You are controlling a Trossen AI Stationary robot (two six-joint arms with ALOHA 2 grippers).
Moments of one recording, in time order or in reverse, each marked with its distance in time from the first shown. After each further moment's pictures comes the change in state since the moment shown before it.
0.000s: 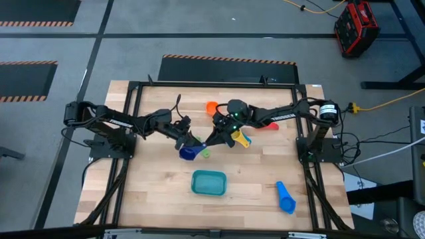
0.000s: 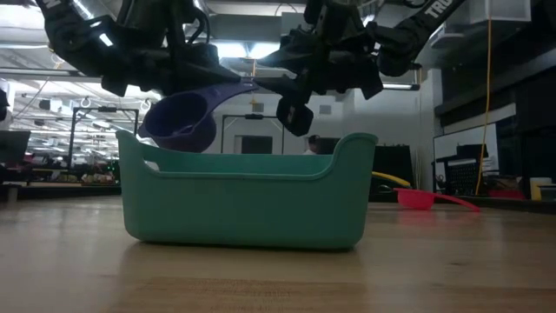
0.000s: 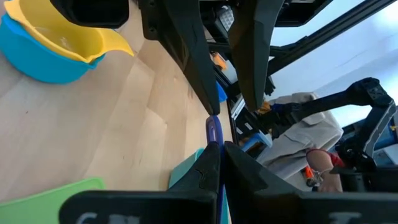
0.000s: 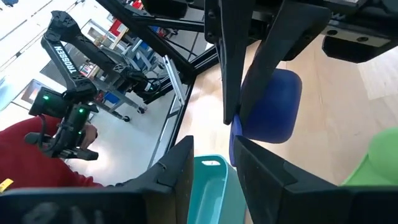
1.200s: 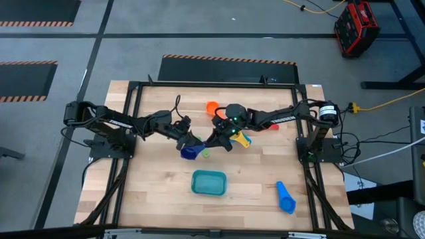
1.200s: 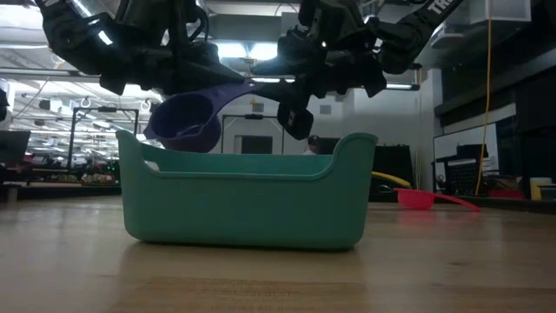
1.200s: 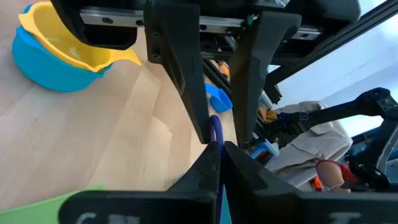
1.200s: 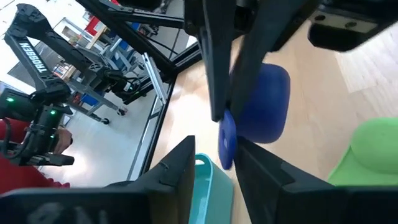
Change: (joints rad) left arm -0.021 0.000 0.002 0.001 -0.071 0.001; right arm 0.048 0.001 -0.002 -0.040 0.112 -0.026
